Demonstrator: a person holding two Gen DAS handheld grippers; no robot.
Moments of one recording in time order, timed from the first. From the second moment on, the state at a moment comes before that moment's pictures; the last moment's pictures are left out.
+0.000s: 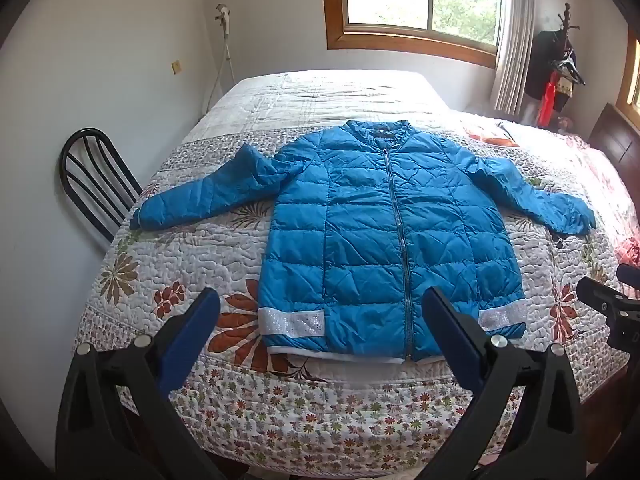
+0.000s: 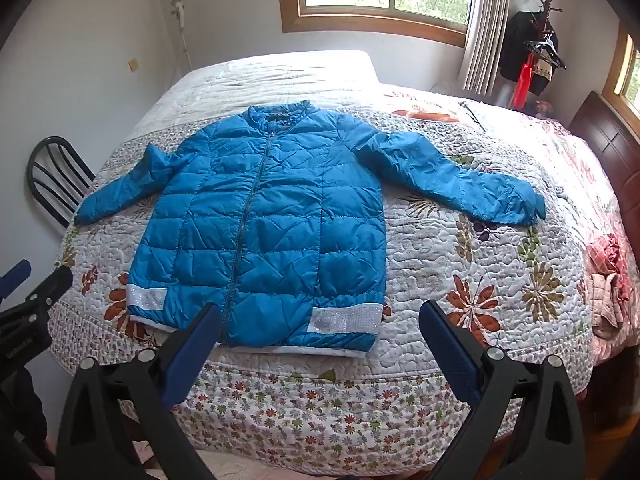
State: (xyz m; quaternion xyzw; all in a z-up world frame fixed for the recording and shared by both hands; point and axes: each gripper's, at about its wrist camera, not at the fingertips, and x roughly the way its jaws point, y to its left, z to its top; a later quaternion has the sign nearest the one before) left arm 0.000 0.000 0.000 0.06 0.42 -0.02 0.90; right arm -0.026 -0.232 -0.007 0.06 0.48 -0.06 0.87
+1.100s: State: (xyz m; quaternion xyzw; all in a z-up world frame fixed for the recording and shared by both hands) left arm -0.002 0.002 -0.001 0.06 0.42 -0.02 0.90; right arm -0.027 -0.232 -0.008 0.06 0.48 -0.06 0.87
